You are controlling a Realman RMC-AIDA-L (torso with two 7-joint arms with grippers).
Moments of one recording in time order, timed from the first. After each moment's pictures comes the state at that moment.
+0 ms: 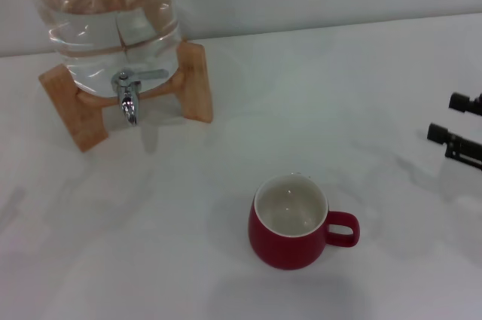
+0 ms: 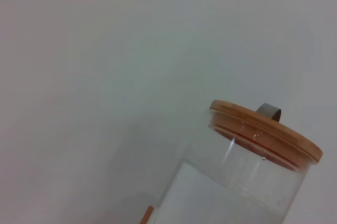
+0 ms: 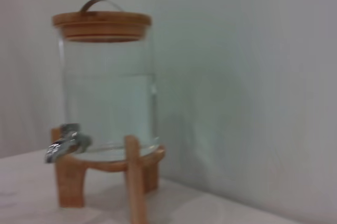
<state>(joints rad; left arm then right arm) -0.09 -2.05 0.65 0.76 -1.77 -1.60 1.57 0.12 1.97 2.31 0.70 -1.43 1.50 -2.10</state>
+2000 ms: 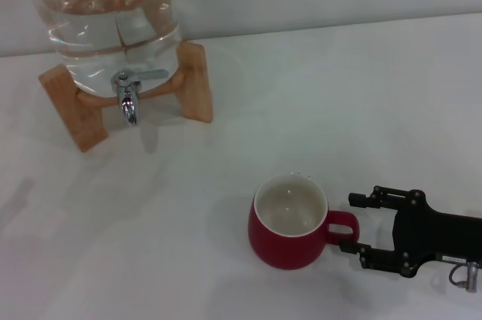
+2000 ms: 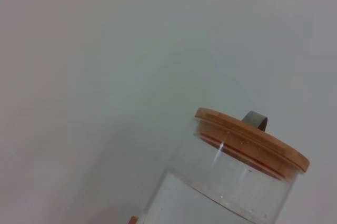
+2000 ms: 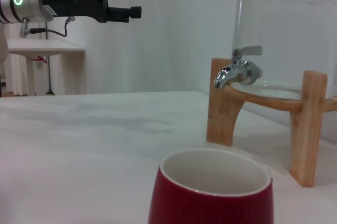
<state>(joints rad) -0.13 -2.04 0.65 0.77 -1.77 -1.61 1.54 0.20 2.01 2.06 0.51 -1.50 1.48 -2.43</state>
